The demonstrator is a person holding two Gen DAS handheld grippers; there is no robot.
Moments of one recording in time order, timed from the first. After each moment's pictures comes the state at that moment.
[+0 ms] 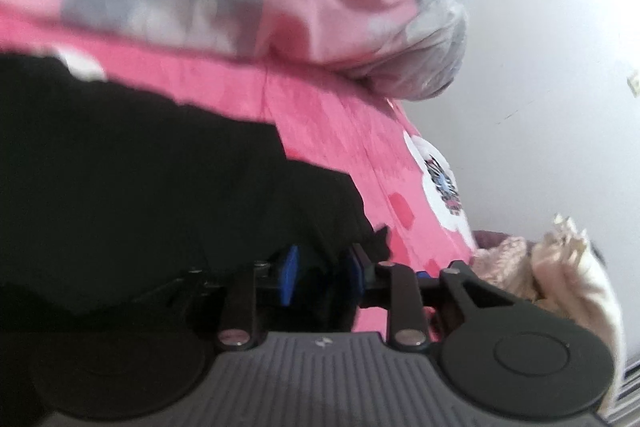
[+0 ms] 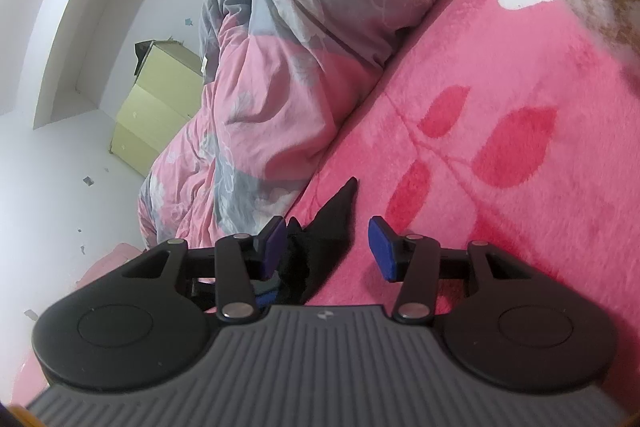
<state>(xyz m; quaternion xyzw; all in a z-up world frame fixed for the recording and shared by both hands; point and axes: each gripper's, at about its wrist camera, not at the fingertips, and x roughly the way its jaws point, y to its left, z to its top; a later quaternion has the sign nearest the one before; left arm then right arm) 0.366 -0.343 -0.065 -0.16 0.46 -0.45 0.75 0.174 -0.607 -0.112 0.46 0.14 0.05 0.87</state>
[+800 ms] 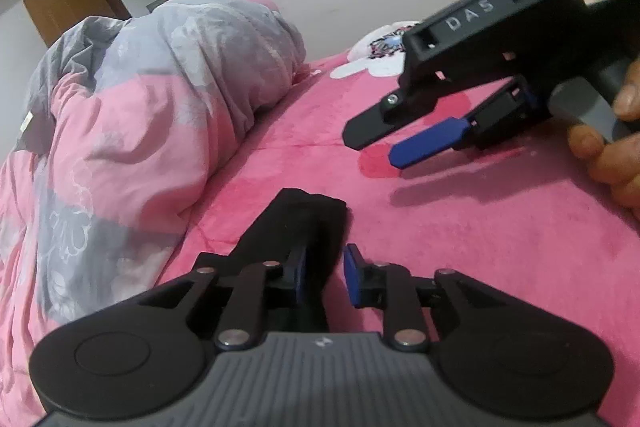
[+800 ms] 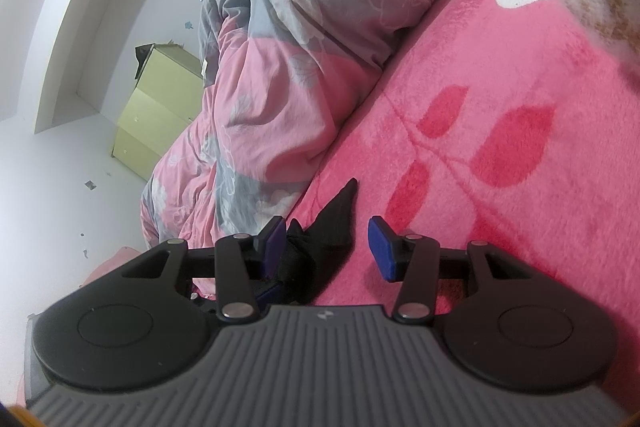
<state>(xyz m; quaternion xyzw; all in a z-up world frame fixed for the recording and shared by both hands) 0.220 -0.428 -0.060 0.38 0.13 -0.43 0.81 0.172 -0.608 -0.114 0.47 0.14 0.05 0.87</state>
